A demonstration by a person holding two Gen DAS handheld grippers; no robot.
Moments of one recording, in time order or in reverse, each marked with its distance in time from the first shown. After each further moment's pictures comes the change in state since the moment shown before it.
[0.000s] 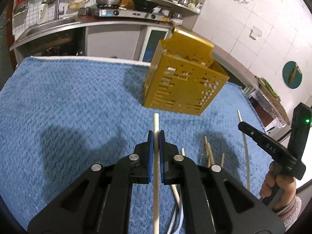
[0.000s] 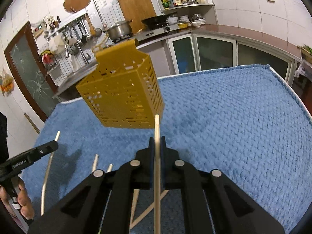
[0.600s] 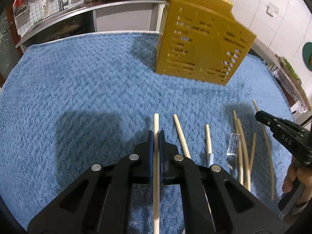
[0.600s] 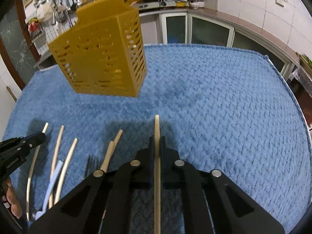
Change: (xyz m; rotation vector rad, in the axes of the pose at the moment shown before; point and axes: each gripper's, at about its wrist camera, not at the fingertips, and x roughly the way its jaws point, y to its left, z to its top) left arm 0.054 -0.004 -0.027 0.033 0.150 0.167; right arm 0.040 -0.006 -0.018 -0.096 0.183 -0.143
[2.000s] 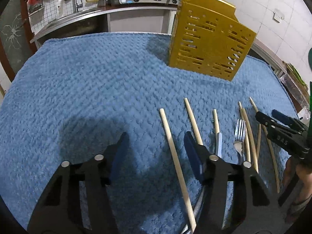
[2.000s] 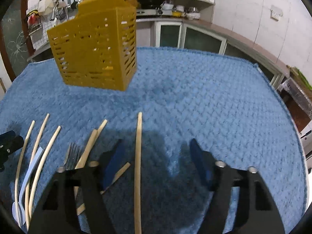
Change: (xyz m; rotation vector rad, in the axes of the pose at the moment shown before) left arm -0.015 0.003 -0.036 -0.040 -0.044 0.078; right arm 0.013 0.000 -0.027 -0.075 -0.051 -0.111
